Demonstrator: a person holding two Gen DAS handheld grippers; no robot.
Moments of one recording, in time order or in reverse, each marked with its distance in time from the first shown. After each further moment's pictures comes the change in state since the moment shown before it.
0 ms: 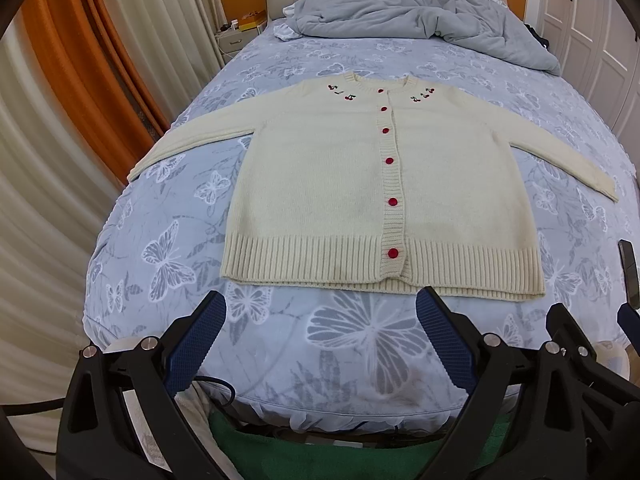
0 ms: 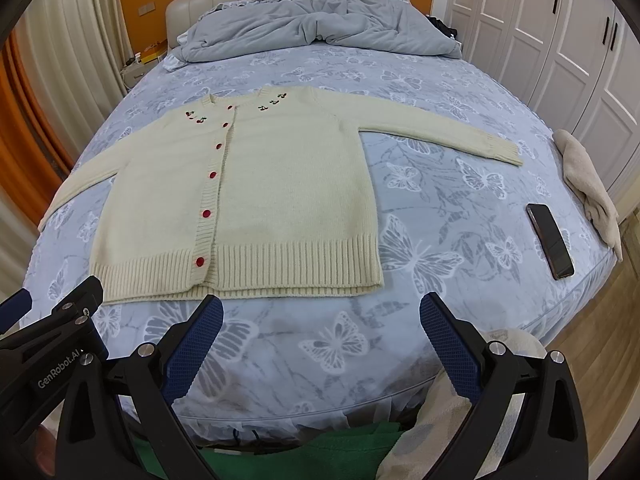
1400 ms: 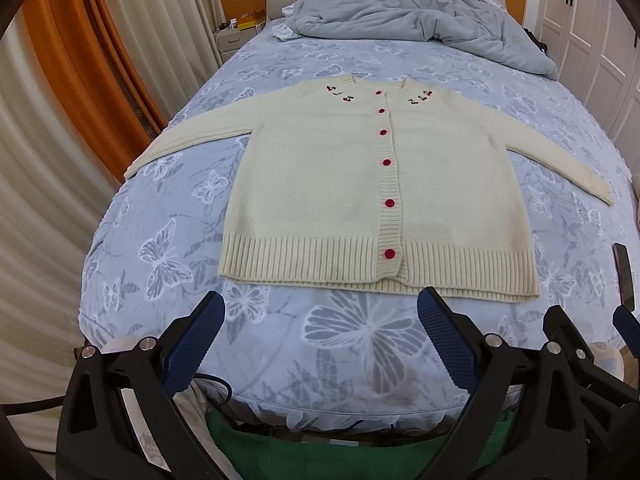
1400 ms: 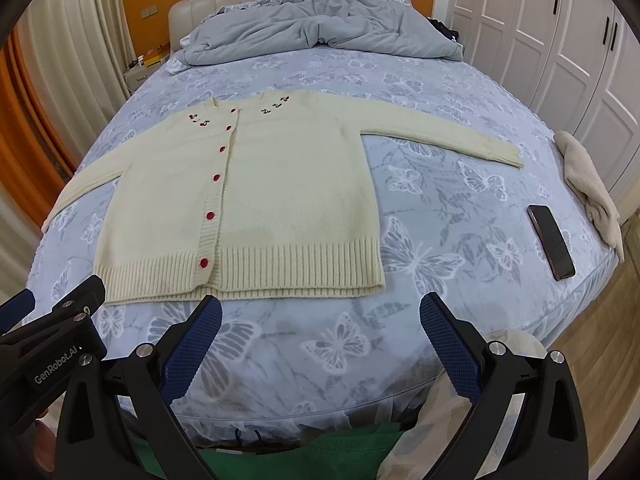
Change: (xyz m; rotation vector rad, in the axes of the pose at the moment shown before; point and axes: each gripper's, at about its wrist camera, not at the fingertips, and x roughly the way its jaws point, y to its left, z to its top) left arm -0.004 -0.004 0.002 -0.004 -0.002 -0.012; right arm -0.002 0.001 0.002 -0.001 -0.008 0.004
